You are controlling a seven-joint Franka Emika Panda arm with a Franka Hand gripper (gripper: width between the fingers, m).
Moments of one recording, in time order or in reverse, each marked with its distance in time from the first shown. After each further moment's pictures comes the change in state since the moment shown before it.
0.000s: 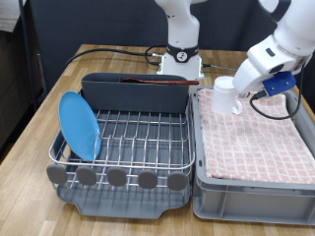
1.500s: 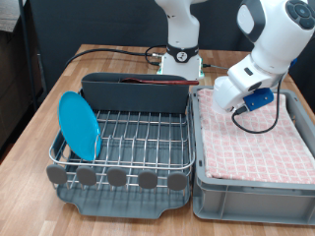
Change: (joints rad) arm -0.005 0.010 -0.029 -0.152 -0.028 0.184 -0.061
